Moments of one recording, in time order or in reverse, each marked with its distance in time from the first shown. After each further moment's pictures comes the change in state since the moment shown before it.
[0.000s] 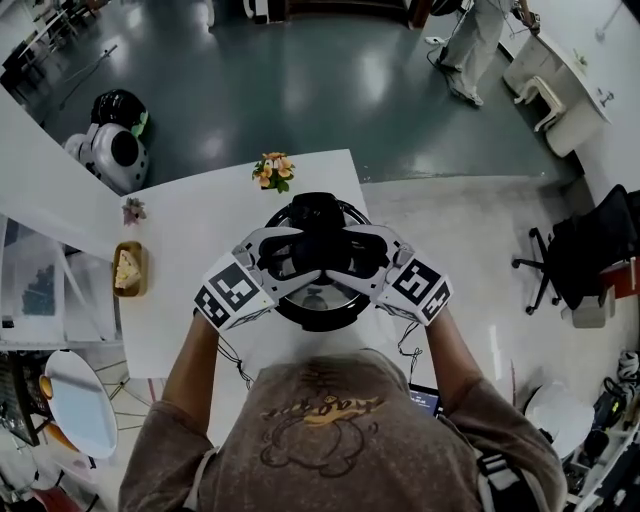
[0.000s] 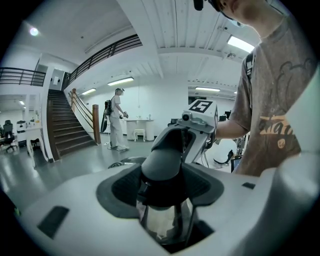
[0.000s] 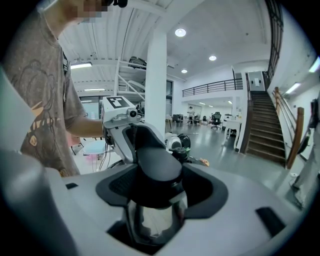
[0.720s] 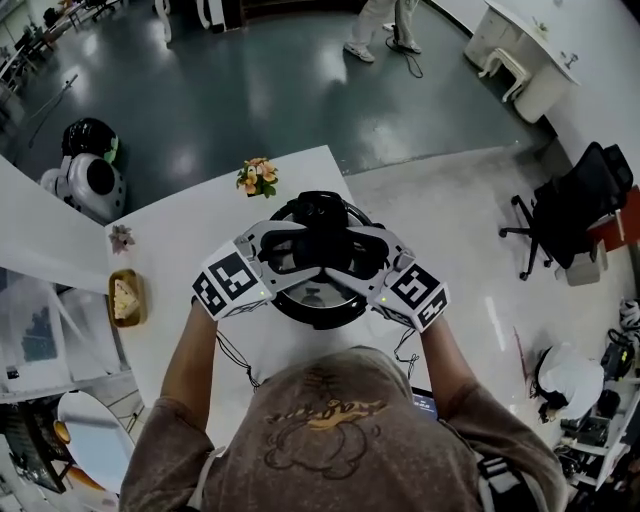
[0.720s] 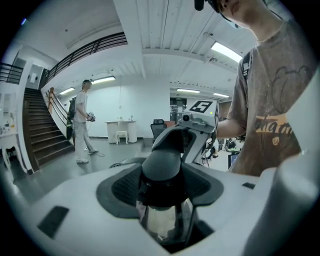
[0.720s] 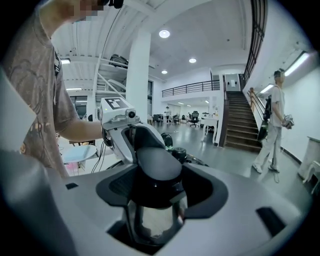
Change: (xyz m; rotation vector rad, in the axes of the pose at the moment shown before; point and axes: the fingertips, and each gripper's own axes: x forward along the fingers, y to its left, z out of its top) left arm 0.005 0.000 0.003 0.096 -0.018 -0.220; right arm -0.006 0.001 -0.002 0.123 0.005 -0.235
